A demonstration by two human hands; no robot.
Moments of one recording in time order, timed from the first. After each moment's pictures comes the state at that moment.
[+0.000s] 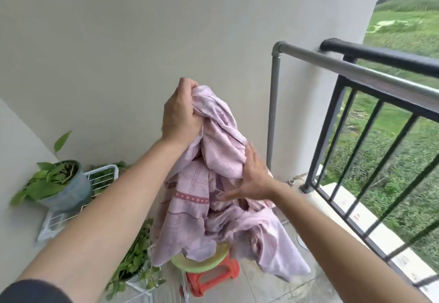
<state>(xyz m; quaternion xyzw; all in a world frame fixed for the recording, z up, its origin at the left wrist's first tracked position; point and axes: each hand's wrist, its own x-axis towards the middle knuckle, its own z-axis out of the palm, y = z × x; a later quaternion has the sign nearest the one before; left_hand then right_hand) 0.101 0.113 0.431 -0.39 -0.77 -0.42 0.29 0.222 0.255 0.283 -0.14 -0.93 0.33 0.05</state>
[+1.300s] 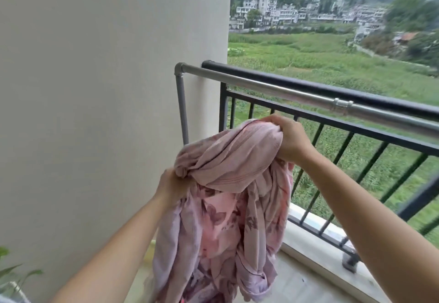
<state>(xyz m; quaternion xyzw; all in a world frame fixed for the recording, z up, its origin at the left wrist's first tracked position) 0.118 0.173 0.297 -0.42 -0.78 -0.42 -0.22 0.378 0.292 0.424 -0.41 -0.83 0.18 0.33</state>
